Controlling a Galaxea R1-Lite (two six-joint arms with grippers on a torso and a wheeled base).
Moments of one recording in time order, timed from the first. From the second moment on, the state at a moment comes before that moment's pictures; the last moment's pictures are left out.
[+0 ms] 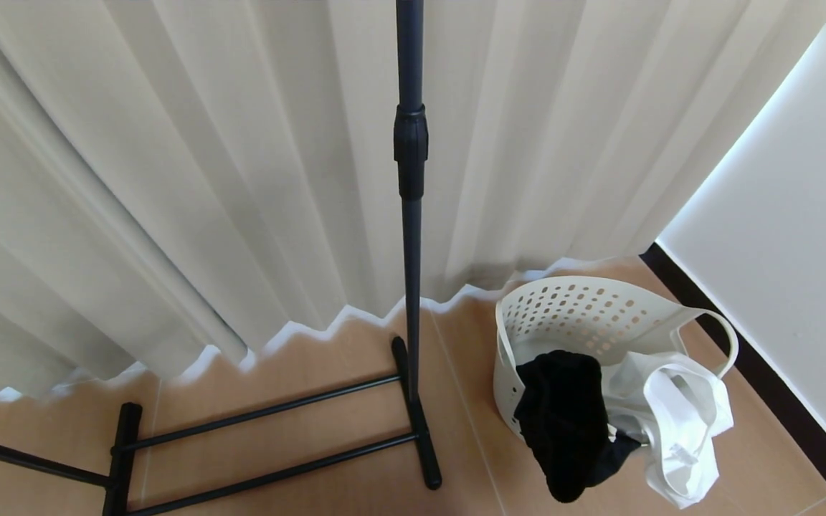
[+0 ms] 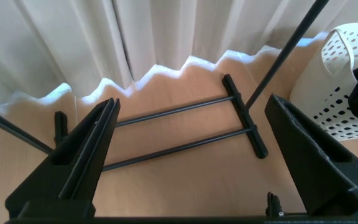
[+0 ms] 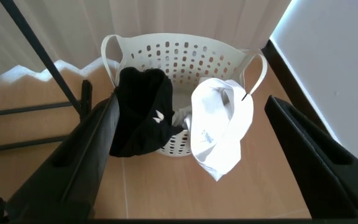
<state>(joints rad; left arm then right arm) 0.01 0.00 -0.03 0.08 -0.03 -0.01 0.01 0.00 0.00 0.01 0.01 -0.02</state>
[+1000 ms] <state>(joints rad) 0.01 0.00 -0.03 0.08 -0.03 -0.01 0.06 0.62 -0.09 -0.10 -0.04 -0.16</state>
